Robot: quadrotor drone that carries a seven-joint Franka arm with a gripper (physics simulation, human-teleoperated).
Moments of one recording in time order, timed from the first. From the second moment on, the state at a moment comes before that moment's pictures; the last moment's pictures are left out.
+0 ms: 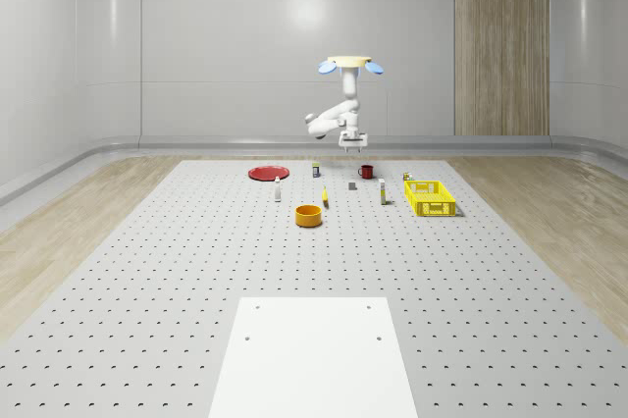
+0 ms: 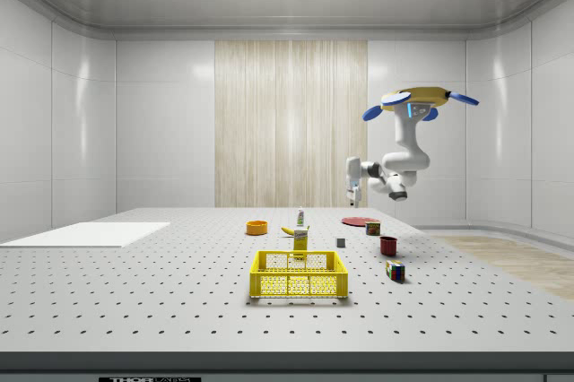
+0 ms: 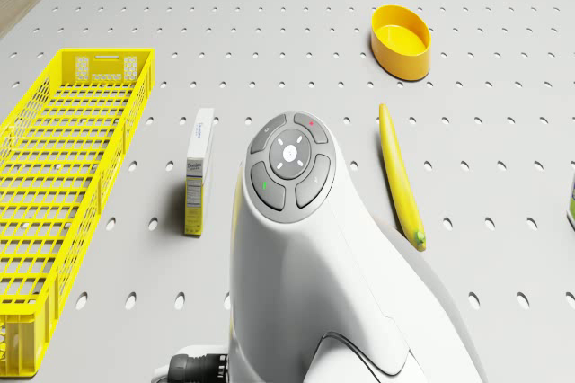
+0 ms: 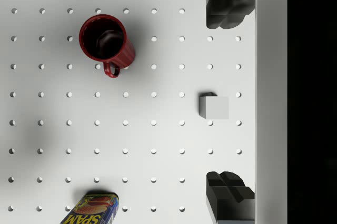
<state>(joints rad) -1.05 -1.10 1.27 -2.89 -1.97 1.19 1.58</state>
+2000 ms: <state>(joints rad) -1.11 -1.29 1.29 -2.88 -1.91 1.37 1.63</state>
